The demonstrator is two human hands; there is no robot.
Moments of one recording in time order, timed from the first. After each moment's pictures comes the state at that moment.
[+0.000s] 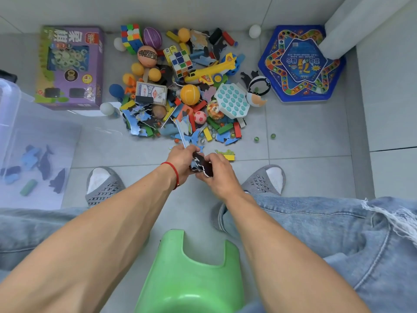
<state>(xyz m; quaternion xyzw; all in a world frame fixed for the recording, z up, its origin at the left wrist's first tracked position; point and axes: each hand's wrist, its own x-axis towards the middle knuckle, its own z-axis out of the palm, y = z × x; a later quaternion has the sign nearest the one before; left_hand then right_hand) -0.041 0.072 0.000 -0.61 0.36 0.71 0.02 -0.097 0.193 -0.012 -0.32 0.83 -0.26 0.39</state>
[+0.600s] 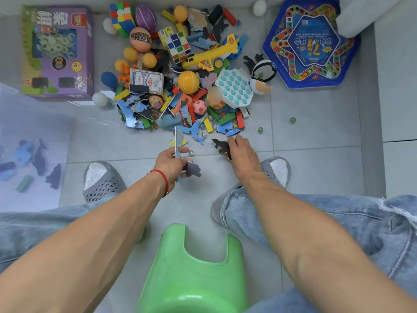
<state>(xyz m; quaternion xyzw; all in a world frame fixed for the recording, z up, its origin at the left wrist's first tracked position) -0.006 0.070 -0.012 -0.64 0.40 0.65 0.06 -0.152 0.209 -0.066 -0.41 0.88 0.00 0.24</state>
